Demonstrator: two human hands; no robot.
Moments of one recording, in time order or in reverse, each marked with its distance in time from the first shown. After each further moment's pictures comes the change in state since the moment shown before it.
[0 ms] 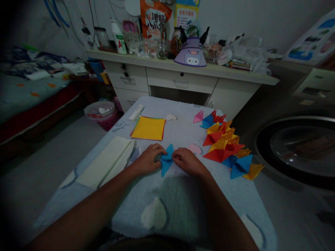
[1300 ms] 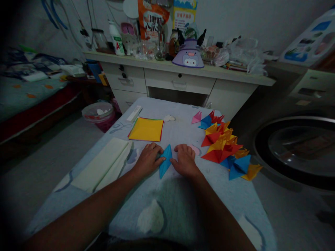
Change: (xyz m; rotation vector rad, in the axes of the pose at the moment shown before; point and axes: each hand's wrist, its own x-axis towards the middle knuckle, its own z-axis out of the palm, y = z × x) left_hand 0.004 0.007 0.013 0.183 0.148 -0.140; right_hand 0.000 0.006 0.026 -0.310 0.245 0.306
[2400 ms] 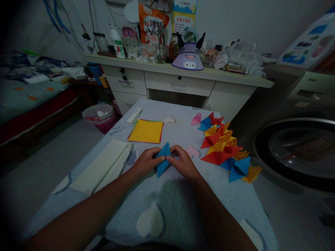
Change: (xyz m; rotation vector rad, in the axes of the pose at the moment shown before) left_hand 0.004 0.002 -0.004 -0.904 -0.098 -0.135; right_hand 0.004 -0.011 -0.007 0.987 -0.052 -0.111
